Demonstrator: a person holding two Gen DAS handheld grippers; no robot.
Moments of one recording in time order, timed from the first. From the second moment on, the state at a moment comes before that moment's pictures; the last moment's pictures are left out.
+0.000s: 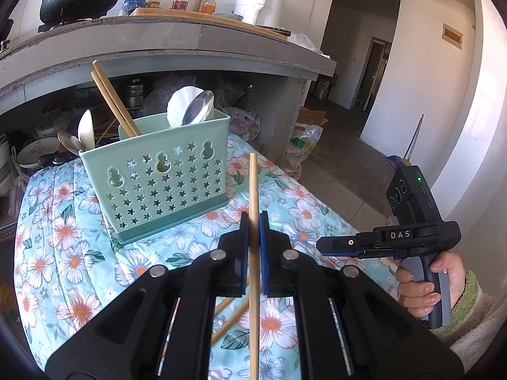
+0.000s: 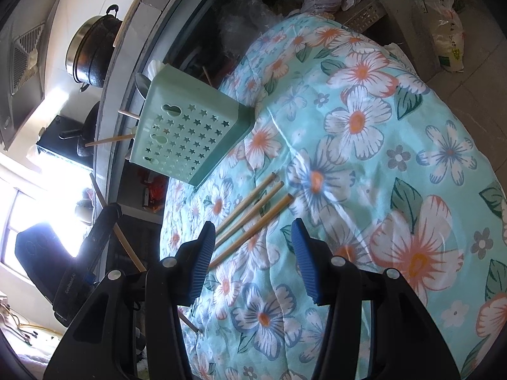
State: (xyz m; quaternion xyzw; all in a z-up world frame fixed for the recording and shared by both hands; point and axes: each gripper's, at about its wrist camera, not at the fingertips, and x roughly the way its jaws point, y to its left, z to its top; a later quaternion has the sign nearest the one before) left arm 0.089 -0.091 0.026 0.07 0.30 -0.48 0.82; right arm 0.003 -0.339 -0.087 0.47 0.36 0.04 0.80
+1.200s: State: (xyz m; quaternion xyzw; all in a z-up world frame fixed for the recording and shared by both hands) left arm 0.088 -0.075 0.034 0.05 0.29 -0.48 0.83; right arm 0.050 -0.340 -0.145 0.57 0.36 0.04 0.73
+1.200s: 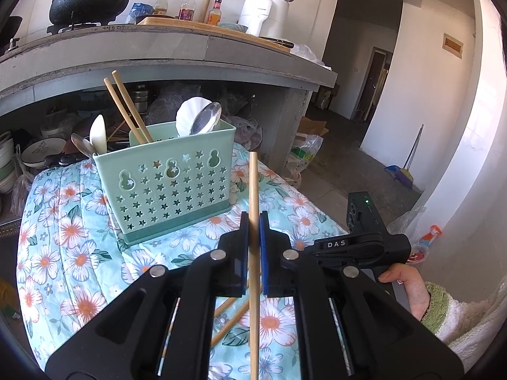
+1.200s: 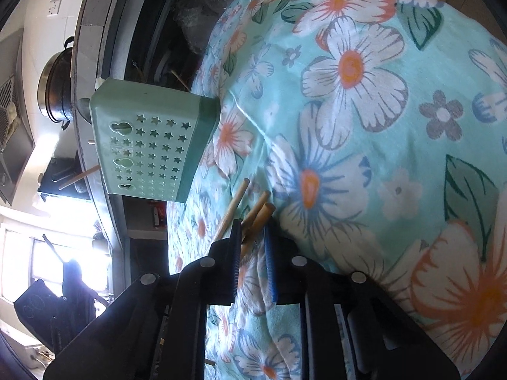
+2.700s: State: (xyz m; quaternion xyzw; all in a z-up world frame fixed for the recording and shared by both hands) left arm 0.095 -0.048 0.127 0.01 0.19 -0.44 0.88; right arm -0.029 -0.382 -0.011 0.48 0.19 0.04 0.85
